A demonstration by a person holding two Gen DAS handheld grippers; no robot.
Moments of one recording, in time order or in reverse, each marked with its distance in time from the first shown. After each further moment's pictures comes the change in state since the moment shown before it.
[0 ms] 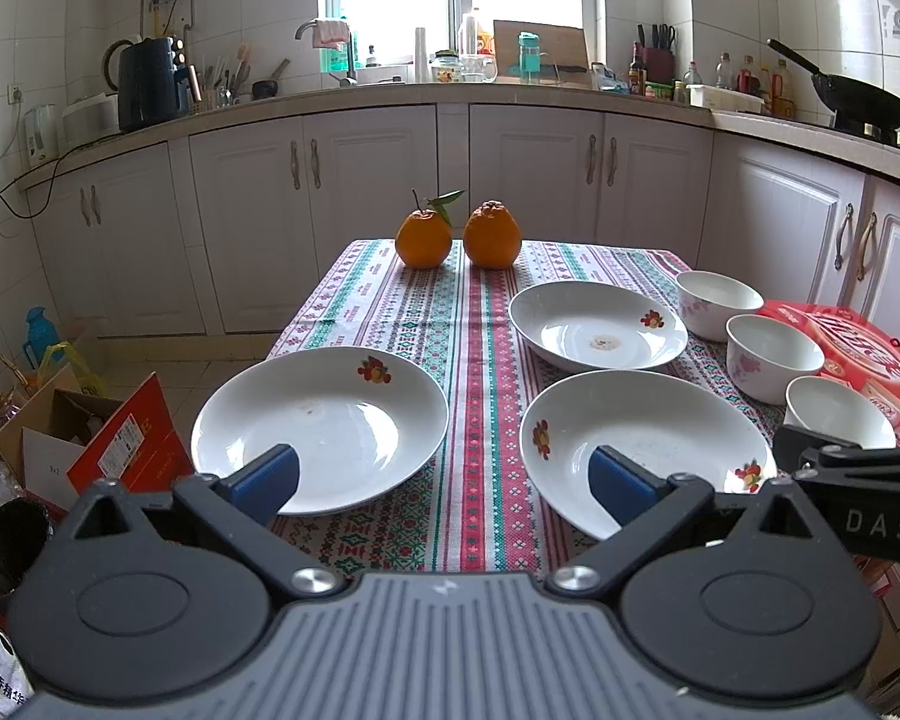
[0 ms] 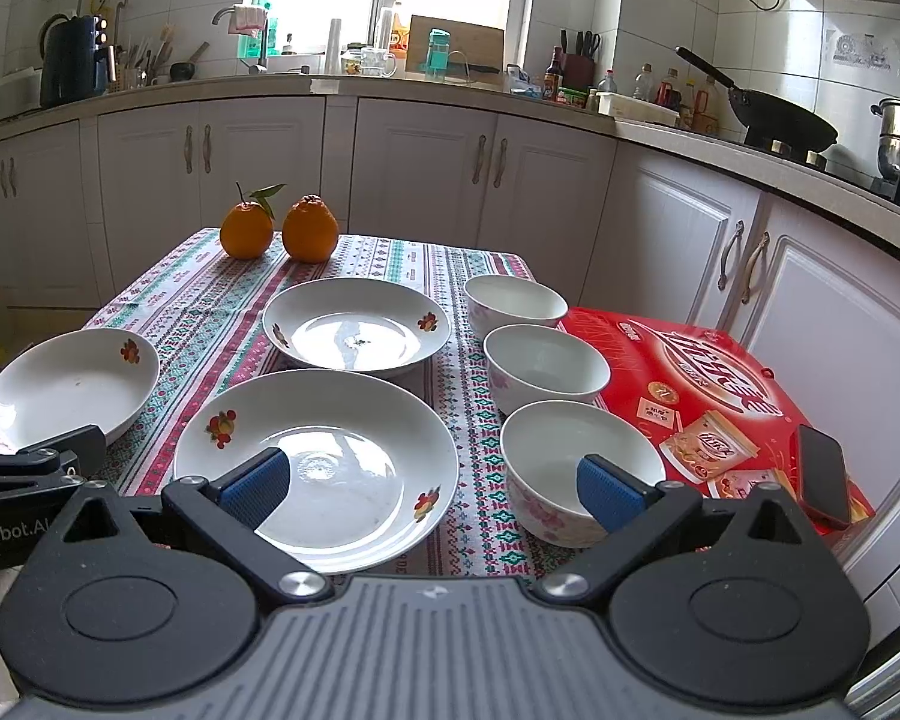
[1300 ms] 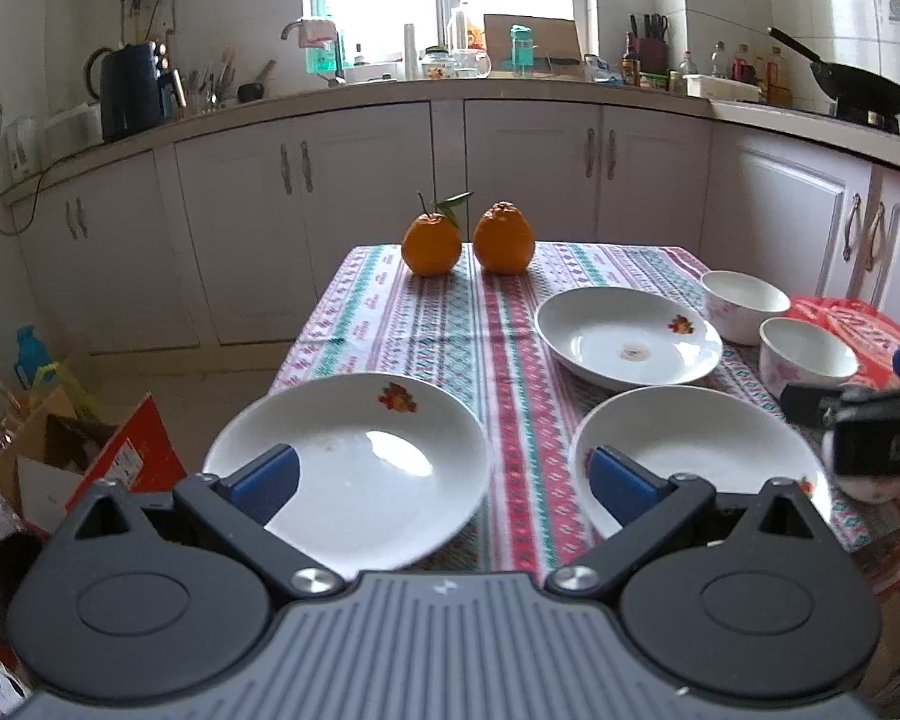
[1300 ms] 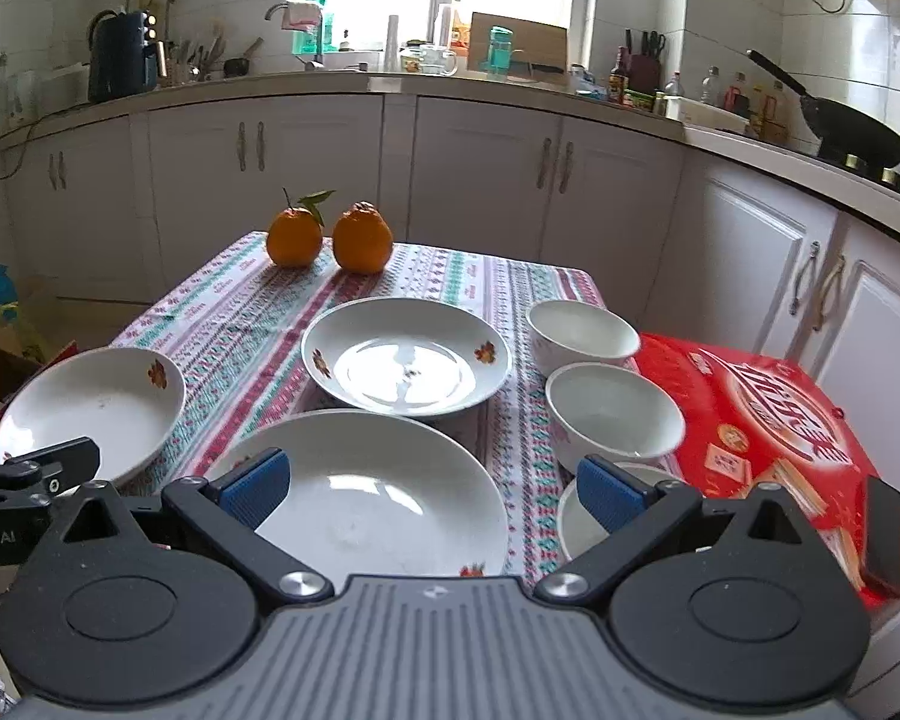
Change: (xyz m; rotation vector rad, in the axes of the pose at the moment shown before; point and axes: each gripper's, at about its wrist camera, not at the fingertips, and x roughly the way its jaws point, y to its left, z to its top) left arm 0.037 0.028 0.019 0.053 0.006 -0.013; right arm 0.046 0.001 0.038 -0.042 0.007 0.146
